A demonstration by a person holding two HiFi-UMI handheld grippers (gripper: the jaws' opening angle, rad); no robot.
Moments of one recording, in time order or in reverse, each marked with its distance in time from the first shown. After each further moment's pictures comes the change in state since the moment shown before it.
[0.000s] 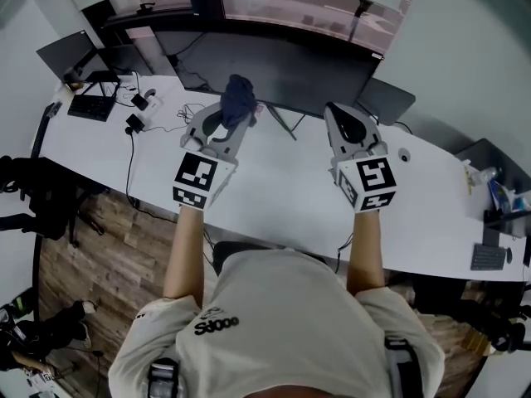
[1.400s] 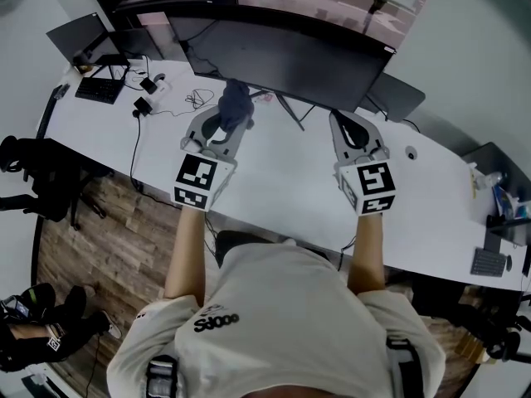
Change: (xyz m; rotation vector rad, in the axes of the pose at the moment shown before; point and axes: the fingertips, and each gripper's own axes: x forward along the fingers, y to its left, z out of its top) left arm -0.031 -0.009 -0.033 -0.056 0.077 0.063; right arm -0.016 0.023 -0.030 -0.037 0.075 0.049
